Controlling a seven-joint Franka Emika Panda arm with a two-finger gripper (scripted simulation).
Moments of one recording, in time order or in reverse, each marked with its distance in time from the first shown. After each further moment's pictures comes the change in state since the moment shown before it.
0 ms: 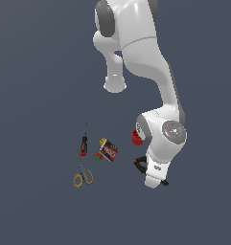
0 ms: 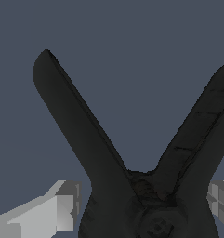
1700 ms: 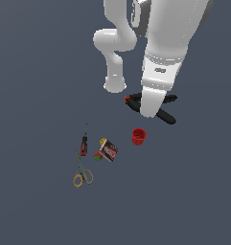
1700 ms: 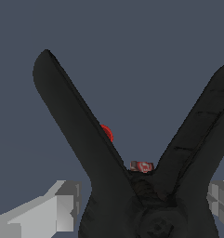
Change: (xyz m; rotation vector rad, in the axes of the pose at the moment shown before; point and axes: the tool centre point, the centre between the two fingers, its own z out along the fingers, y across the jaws) arm -0.083 -0.079 -0.293 0.000 0.001 -0.002
